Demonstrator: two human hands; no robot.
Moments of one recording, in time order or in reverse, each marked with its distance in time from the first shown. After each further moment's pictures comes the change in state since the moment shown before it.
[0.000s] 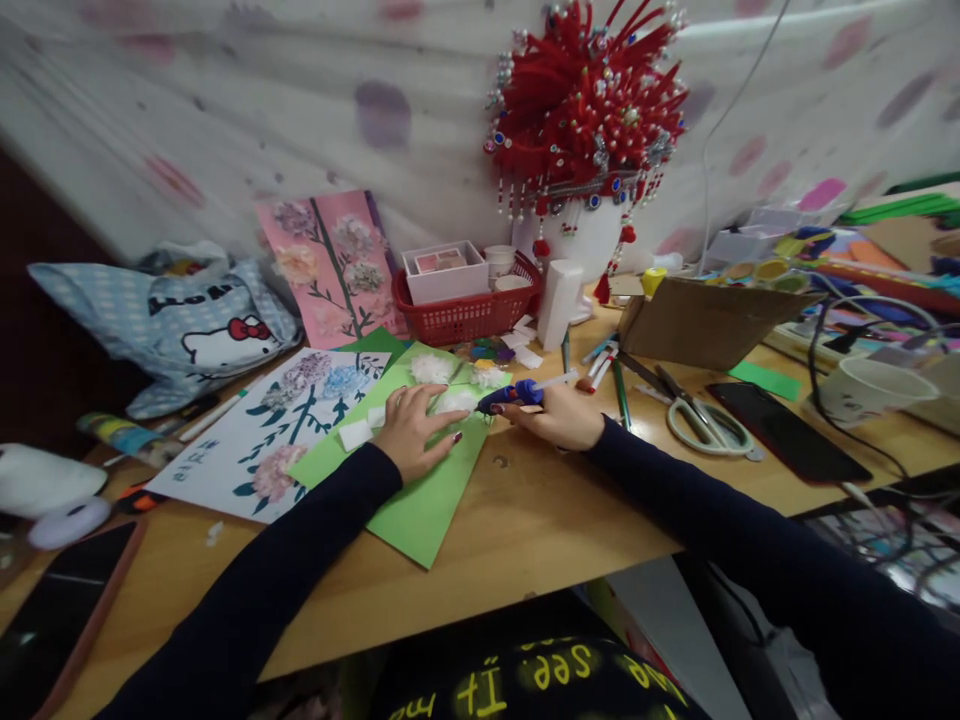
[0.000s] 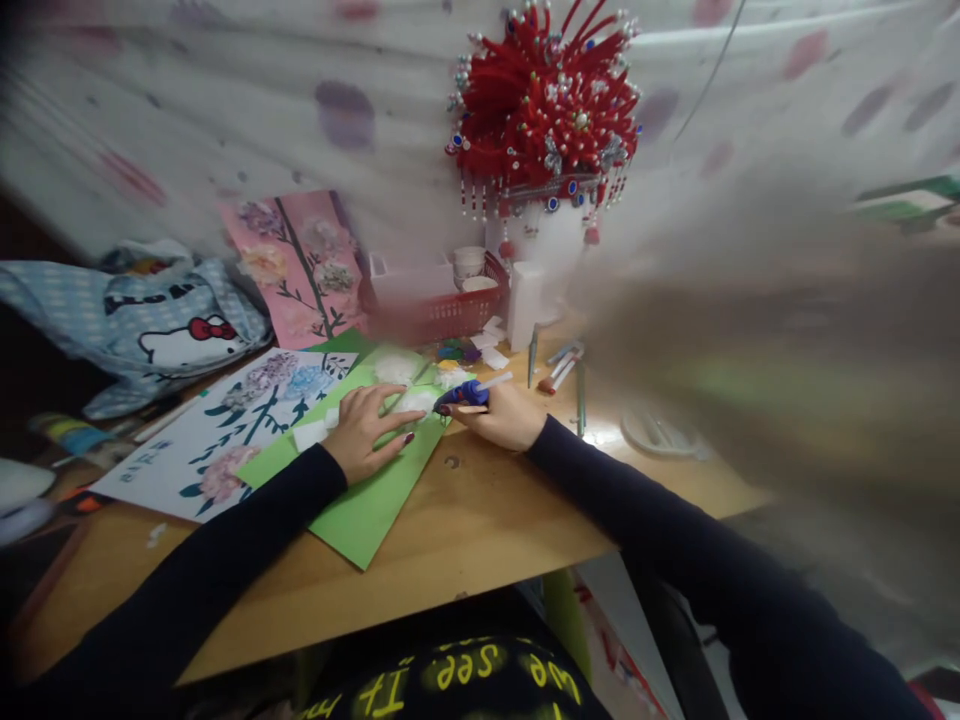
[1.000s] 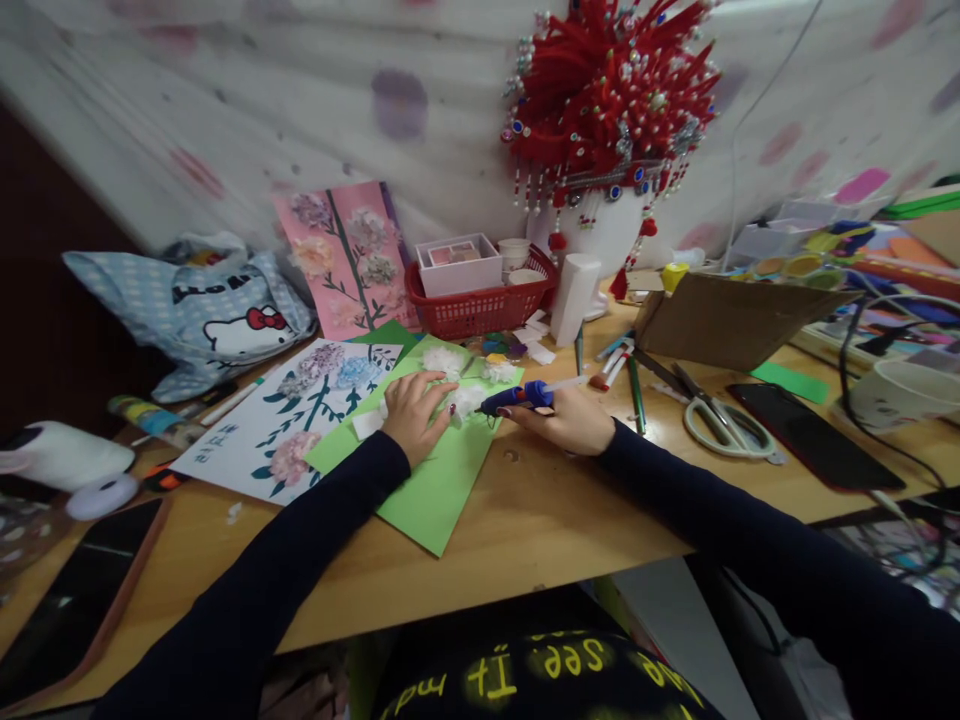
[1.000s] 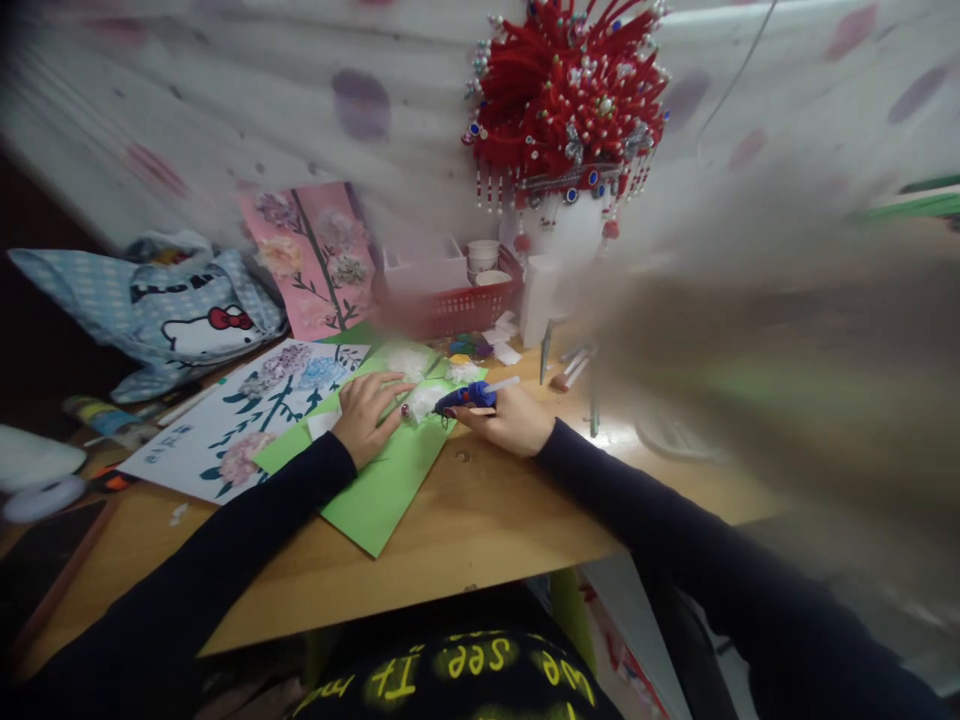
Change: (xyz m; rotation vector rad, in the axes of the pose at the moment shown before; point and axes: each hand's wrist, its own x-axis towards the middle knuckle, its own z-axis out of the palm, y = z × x) left_hand -0.002 -0.008 0.008 -0.088 0.175 -0.181; right_hand -0.005 -0.009 0.002 0.094 -0.034 -0.077
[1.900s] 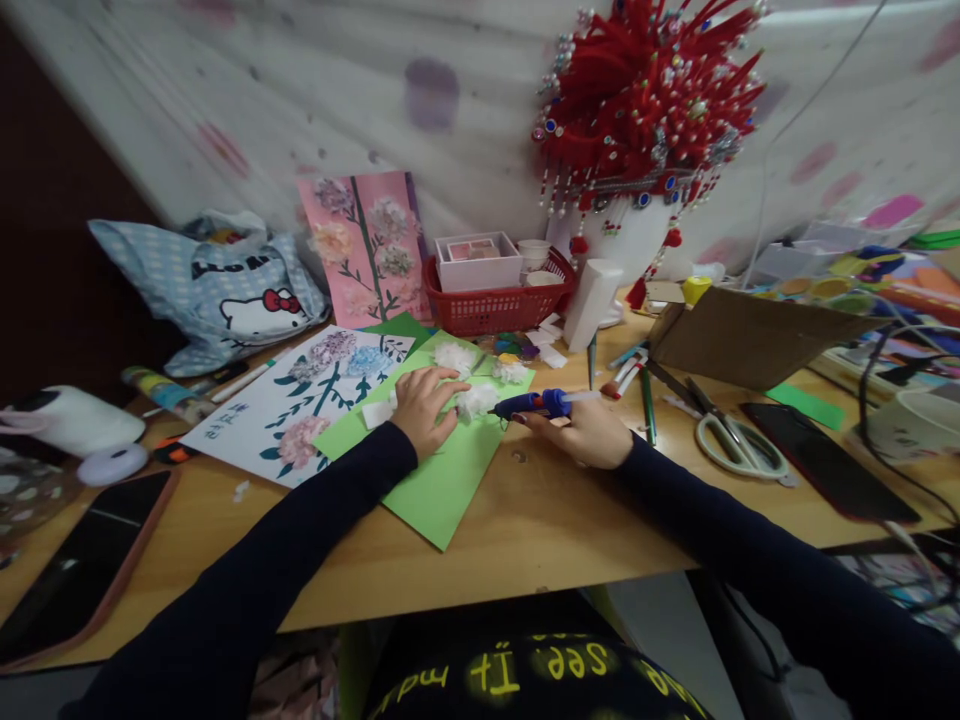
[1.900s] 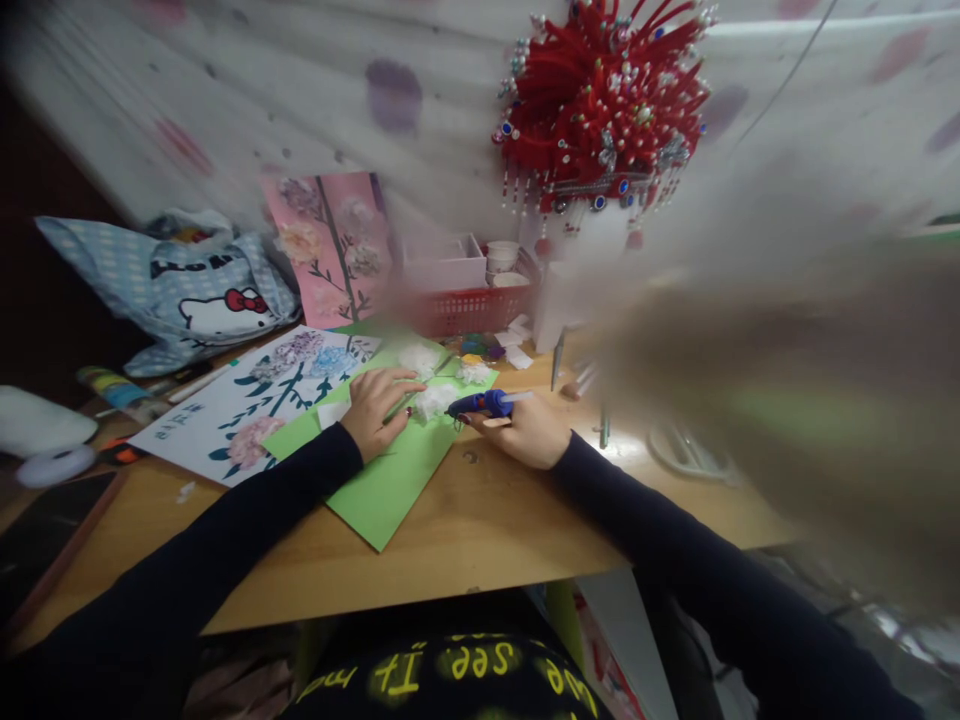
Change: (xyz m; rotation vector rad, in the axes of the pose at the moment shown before) left_hand -0.003 0.000 0.000 -0.064 0.062 0.032; right_hand -0.007 0.003 0.001 -0.094 -0.009 -0.010
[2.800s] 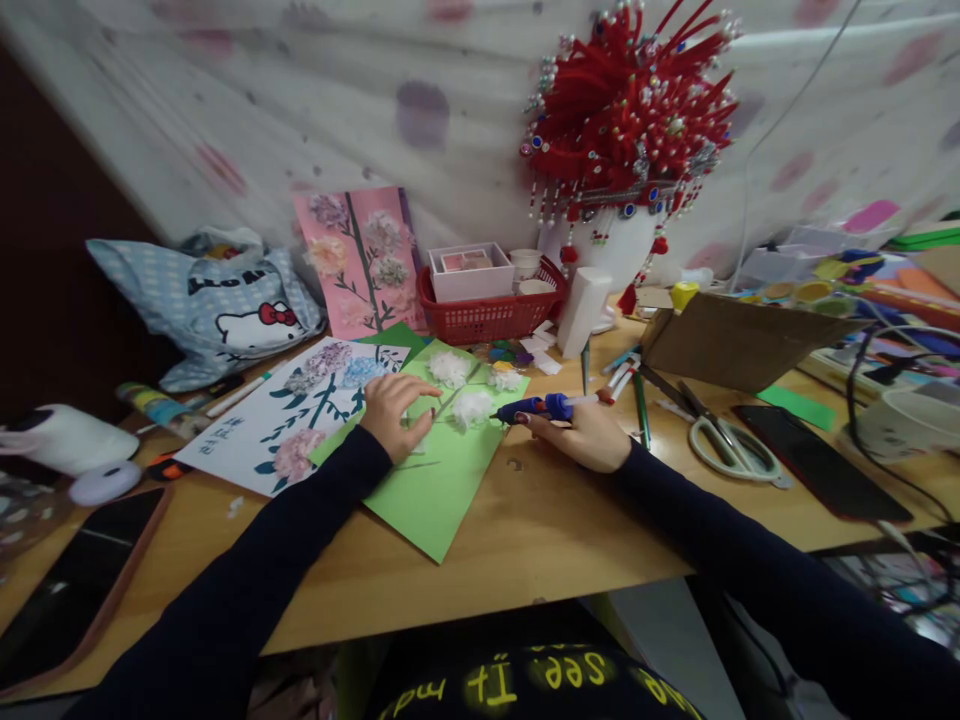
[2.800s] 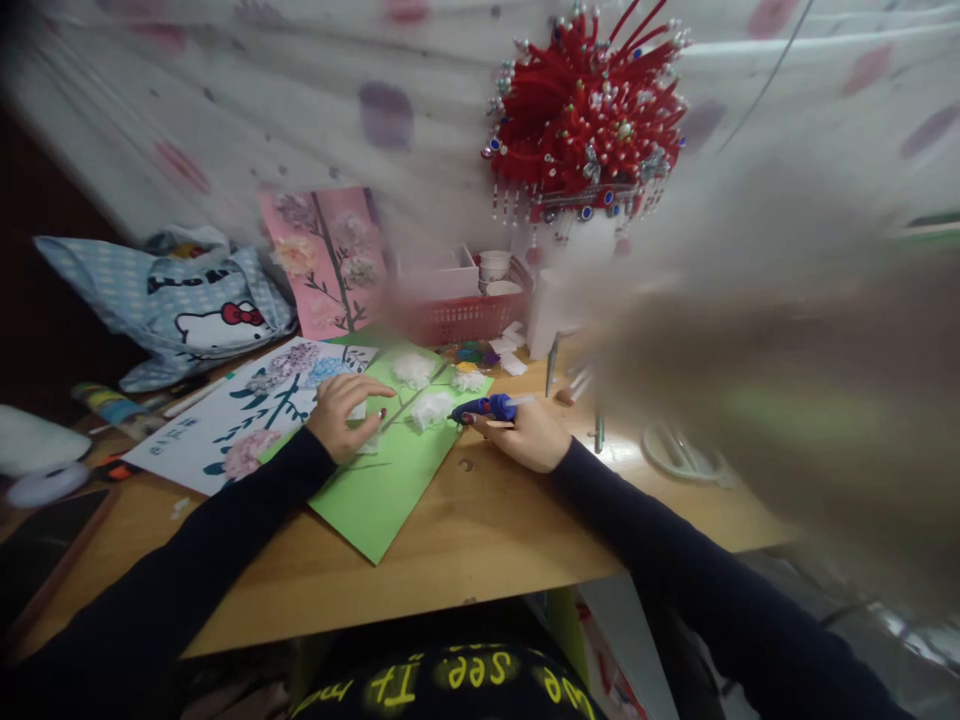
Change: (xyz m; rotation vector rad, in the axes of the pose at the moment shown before) left_hand -0.001 -0.012 -0.029 0.004 0.078 -0.019; right_hand -0.003 0.006 -0.004 0.015 0.003 0.129
